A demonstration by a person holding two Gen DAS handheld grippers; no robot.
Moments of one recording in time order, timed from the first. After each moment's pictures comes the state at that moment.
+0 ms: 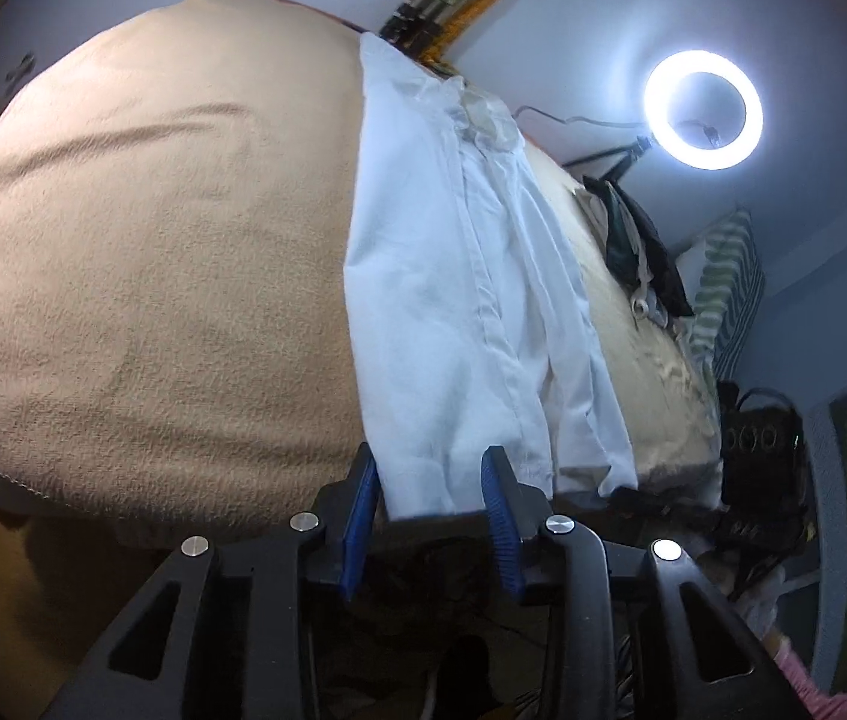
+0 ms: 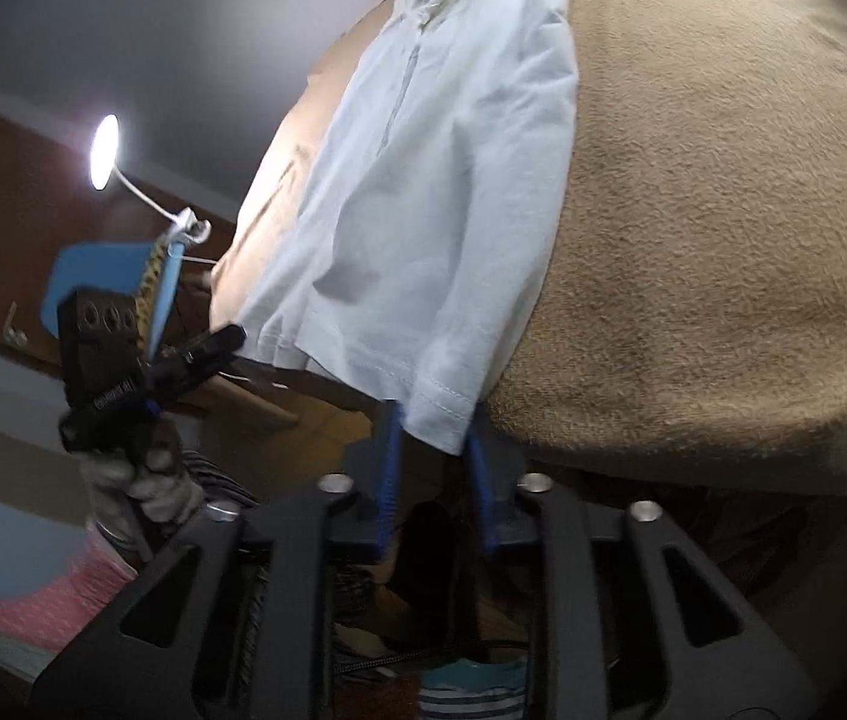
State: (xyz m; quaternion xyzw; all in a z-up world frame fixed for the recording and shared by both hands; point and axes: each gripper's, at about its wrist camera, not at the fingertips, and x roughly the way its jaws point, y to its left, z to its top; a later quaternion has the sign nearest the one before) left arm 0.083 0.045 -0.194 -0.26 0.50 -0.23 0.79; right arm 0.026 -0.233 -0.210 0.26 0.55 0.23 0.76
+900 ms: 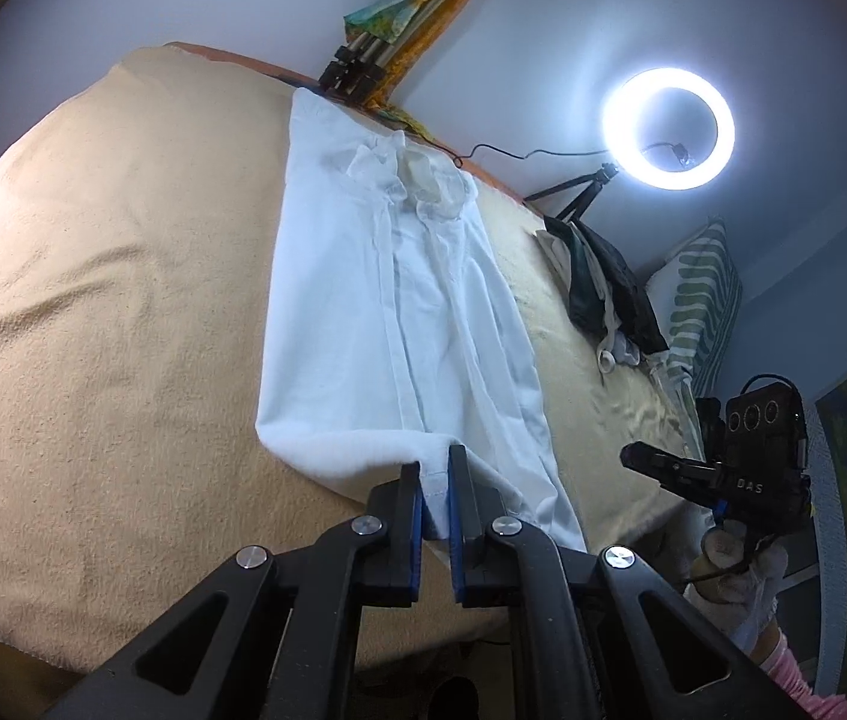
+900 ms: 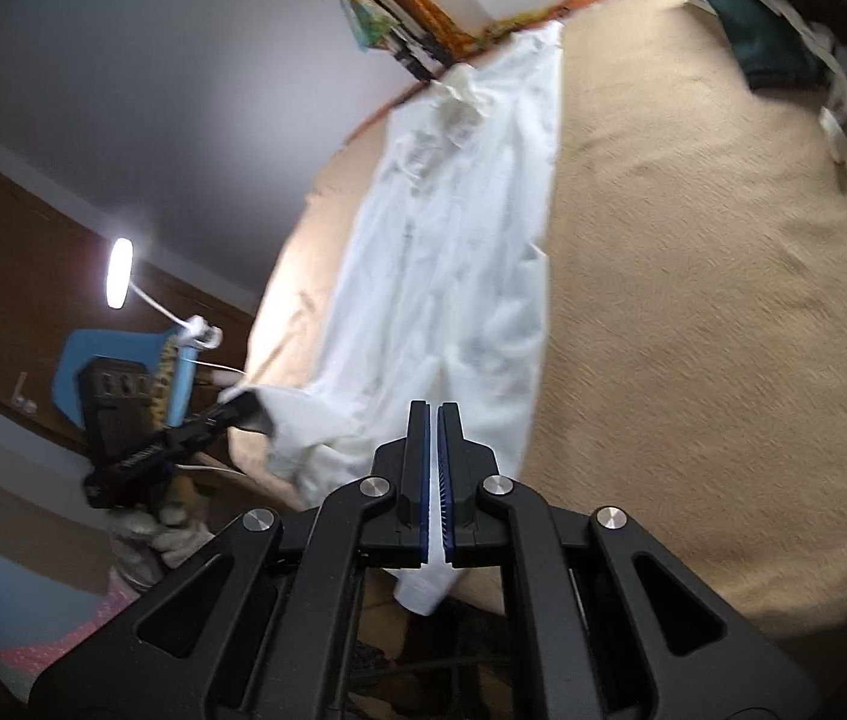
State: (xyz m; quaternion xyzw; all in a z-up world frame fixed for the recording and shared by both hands) left arm 0.139 0.022 -0.149 -0.23 0.47 -0.26 0.81; right arm 0.072 -0.295 -0.155 0.30 0.50 0.19 0.79
